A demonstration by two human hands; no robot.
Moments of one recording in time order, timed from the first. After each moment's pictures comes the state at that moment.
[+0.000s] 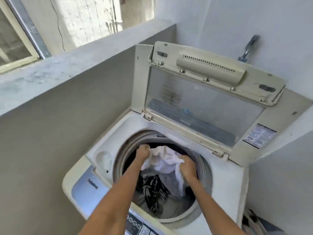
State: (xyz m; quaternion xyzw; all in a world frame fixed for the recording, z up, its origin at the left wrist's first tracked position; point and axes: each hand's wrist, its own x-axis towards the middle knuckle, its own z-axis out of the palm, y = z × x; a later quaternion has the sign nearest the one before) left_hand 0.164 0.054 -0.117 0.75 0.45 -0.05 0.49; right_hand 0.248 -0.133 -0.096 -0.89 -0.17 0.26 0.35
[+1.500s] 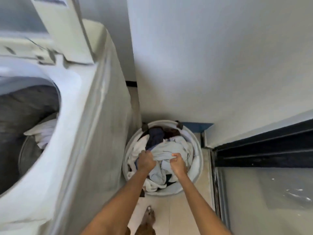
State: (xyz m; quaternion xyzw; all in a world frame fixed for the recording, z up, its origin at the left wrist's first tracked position) left_hand 0.234 -0.413 -0.378 0.87 0.22 -0.36 0.25; right_hand 0.251 -0.552 -0.371 -0.85 0.19 0.30 0.38
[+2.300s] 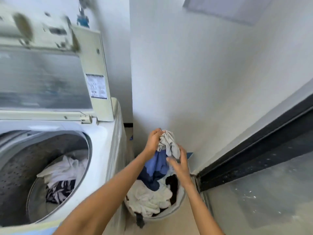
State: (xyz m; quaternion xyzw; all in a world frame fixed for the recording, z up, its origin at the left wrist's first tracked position) left_hand 0.318 -0.411 -0.073 0.64 0.13 -0.07 0.76; right_hand 0.254 -0.551 -0.109 -0.76 0.02 0.05 0.64
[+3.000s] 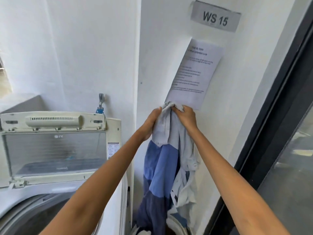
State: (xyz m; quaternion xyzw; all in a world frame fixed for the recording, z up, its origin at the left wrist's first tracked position) left_hand 0.320 -0.356 0.236 0.65 -0.24 0.00 0.72; right_hand 0.332 -0.509 0.269 -0.83 -0.07 -0.23 0.51
